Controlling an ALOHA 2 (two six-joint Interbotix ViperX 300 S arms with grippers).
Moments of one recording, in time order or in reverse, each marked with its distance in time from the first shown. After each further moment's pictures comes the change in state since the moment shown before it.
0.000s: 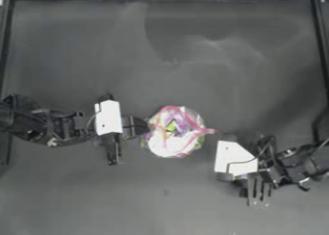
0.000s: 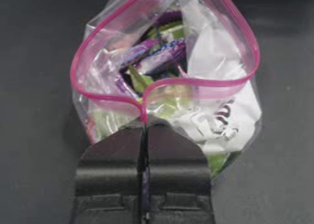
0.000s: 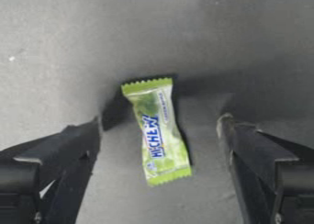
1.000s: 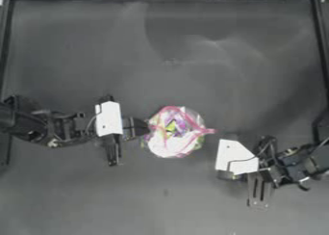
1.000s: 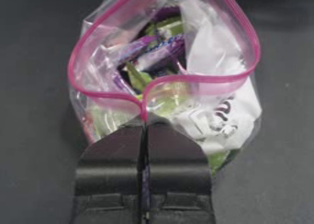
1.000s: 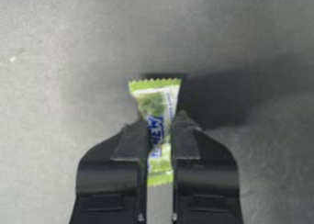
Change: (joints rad) left arm -0.006 0.012 -0.002 -0.002 -0.002 0.000; right arm -0.002 -0.005 0.009 0.038 -0.009 0.005
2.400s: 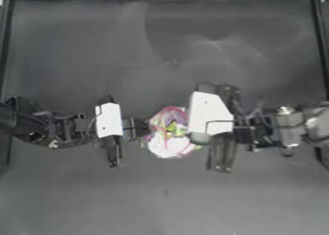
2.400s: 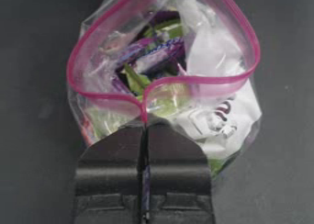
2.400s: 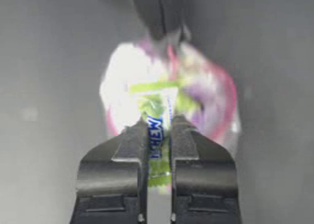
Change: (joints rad) left arm -0.005 0.011 0.000 0.000 -0.029 0.000; right arm -0.238 -0.055 -0.348 -0.288 -0.009 -0.135
